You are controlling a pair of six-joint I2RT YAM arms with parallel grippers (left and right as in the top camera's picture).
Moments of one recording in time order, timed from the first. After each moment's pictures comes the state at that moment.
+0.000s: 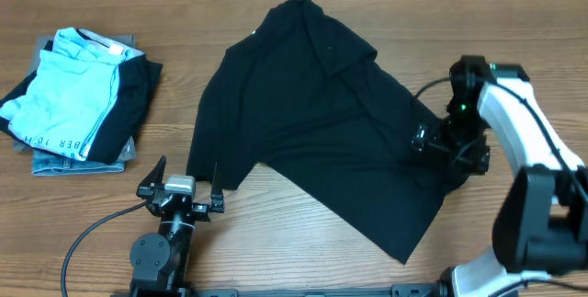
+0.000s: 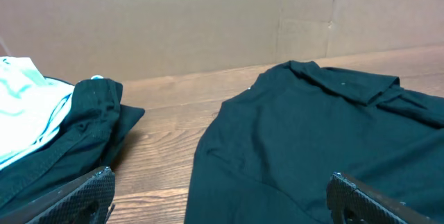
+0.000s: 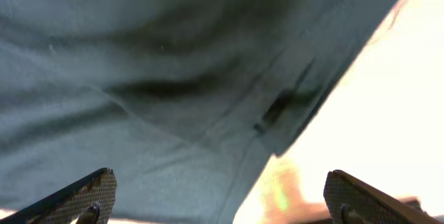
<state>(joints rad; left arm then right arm) -0.10 0.02 0.01 -0.08 0.00 0.06 -0.06 1.77 1.26 -1.27 -0.06 0.34</state>
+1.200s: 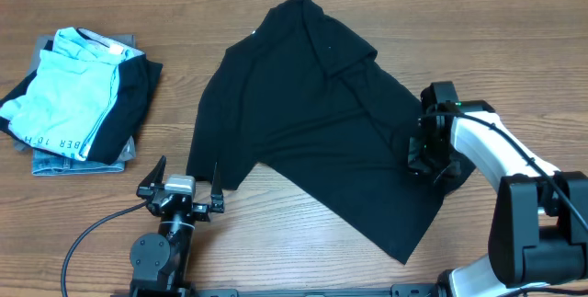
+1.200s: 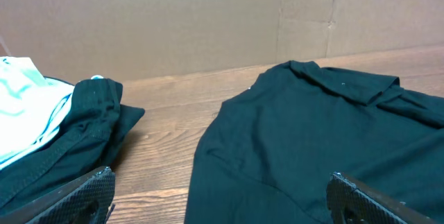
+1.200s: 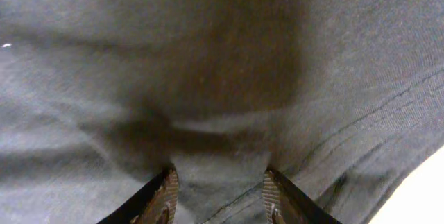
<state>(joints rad) -0.10 0.02 0.01 -0.08 0.00 0.06 0.06 1.72 0.98 -0.90 0.04 0.27</state>
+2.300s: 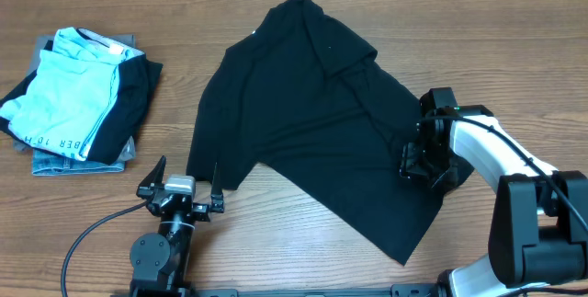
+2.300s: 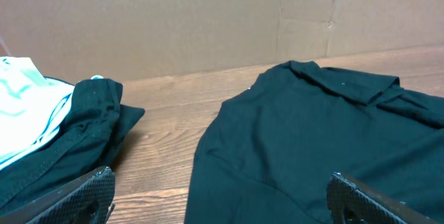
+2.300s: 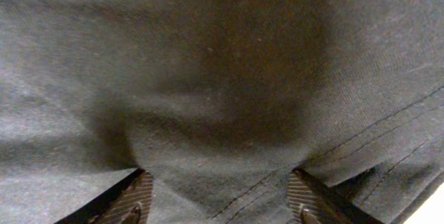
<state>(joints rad) -0.10 0.02 0.01 -0.08 0.00 0.06 0.06 1.72 0.95 -0.90 -0.01 0.28</state>
